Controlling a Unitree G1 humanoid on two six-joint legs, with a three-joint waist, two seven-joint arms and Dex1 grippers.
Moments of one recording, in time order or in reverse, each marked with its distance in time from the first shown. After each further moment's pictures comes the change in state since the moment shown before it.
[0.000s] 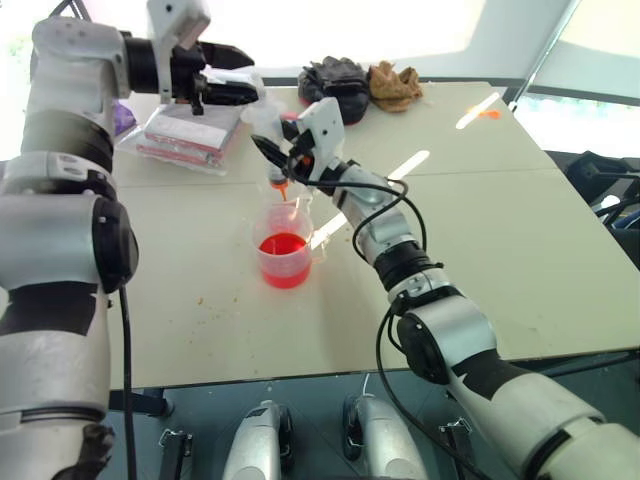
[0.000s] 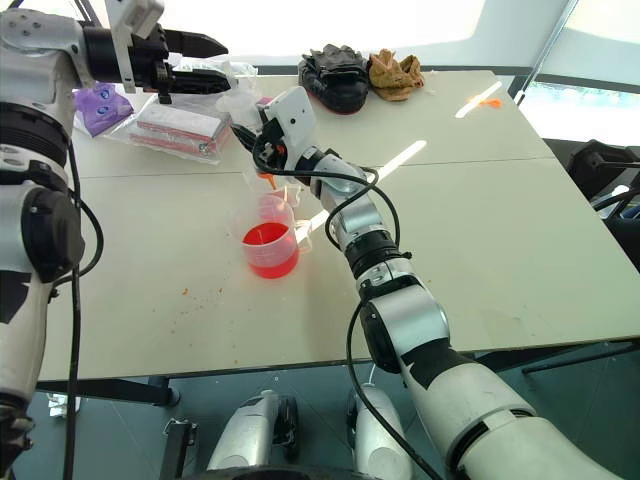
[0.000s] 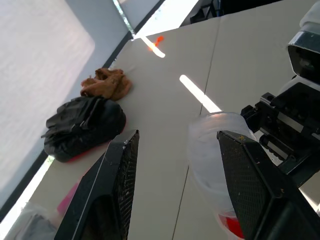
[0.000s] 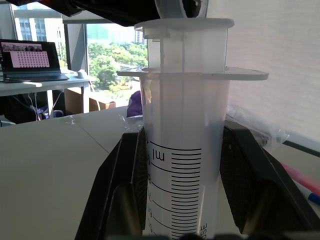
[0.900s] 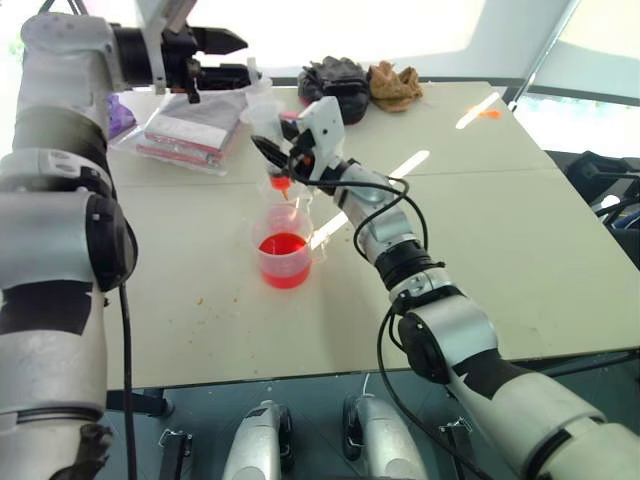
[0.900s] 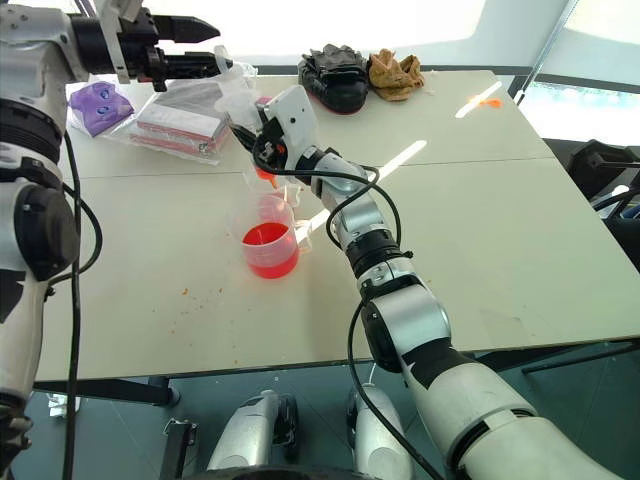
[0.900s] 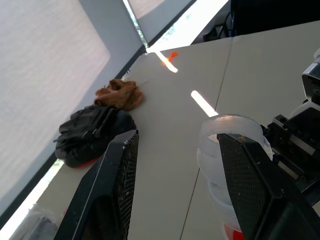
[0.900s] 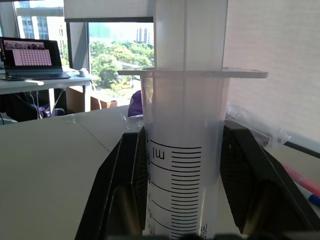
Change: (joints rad) left arm -0.025 0.003 0.021 0.000 -0.059 0.048 0.041; right arm 0.000 -0.002 0.002 -0.011 0.000 0.005 0.010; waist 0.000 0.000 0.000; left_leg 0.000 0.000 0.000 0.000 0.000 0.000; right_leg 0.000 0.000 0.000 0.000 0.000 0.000
